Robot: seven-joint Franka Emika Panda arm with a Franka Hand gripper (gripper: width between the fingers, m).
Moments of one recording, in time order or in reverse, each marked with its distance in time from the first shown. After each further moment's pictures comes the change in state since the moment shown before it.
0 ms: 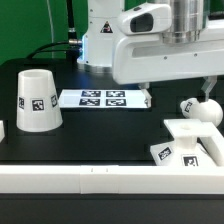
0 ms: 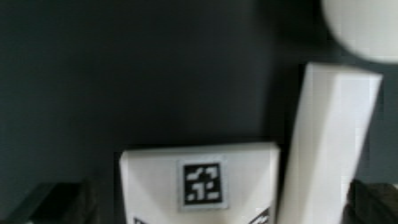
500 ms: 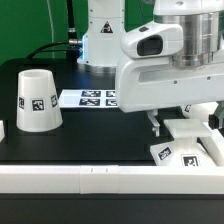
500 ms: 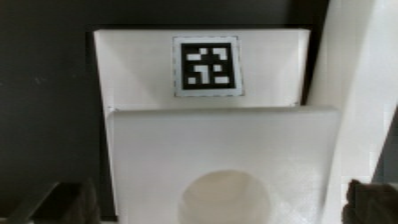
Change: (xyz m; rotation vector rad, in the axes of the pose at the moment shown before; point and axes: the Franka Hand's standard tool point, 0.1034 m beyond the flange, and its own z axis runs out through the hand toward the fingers) arm 0.066 0.008 0.020 0.011 0.031 -0.050
